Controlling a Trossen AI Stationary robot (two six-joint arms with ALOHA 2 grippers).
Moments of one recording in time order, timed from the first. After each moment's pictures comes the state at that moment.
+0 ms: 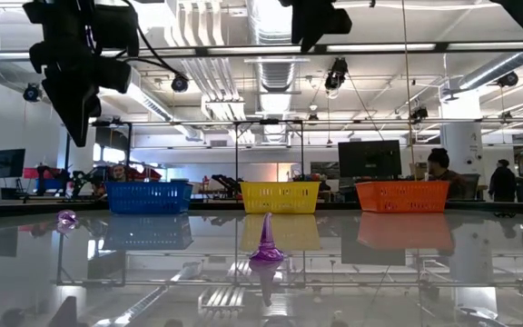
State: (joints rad) left arm 0.41 1.05 0.85 -1.15 0.12 -0.04; right arm -0.17 1.98 2.35 -1.57 0.01 0.41
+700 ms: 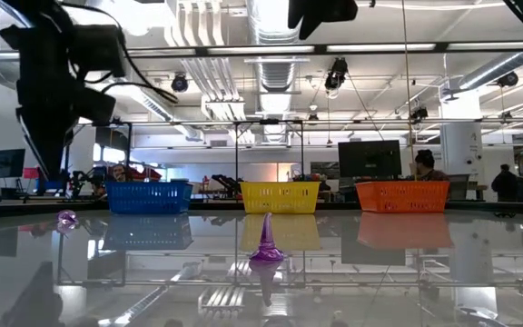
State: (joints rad) left arm 0.28 1.00 0.62 -0.98 0.11 -0.39; right arm -0.03 2.00 2.35 -1.57 0.03 0.60
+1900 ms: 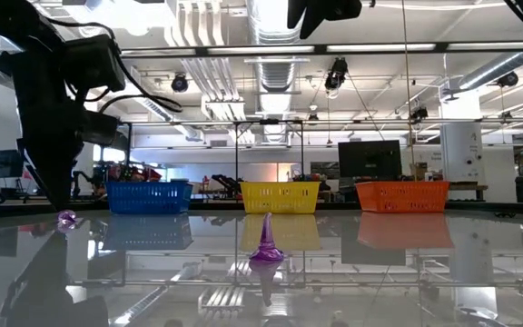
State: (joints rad) left arm 0.15 1.06 0.46 -0.66 0.07 -0.56; right arm -0.01 2.00 2.35 -1.57 0.06 0.68
